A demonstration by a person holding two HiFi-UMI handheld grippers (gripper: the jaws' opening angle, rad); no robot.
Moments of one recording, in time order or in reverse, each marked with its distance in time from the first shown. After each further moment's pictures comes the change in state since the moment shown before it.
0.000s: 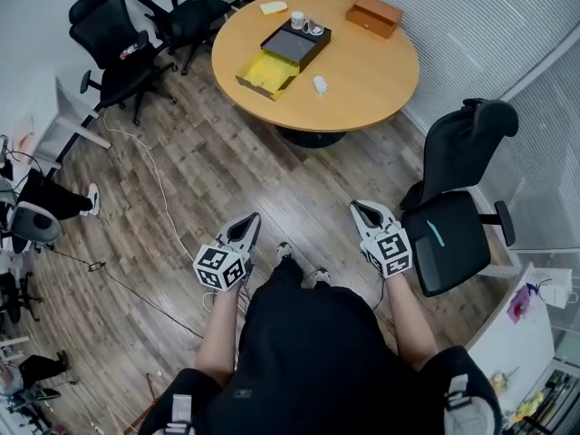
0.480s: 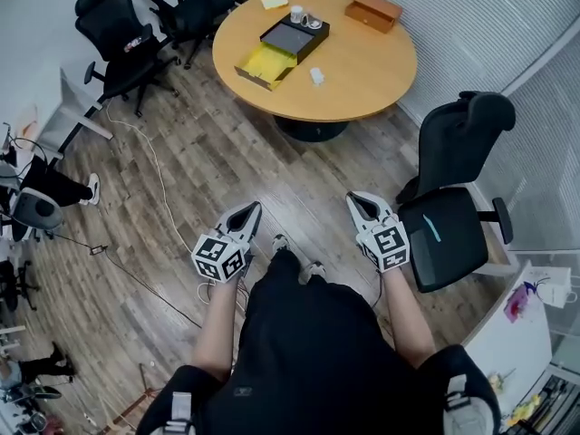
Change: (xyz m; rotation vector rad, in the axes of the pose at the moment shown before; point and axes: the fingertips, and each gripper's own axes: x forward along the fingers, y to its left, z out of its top) left arm -0.003 -0.044 0.000 0.036 -0.040 0.001; right arm -0.031 0.005 0.001 -0.022 -0.039 0.009
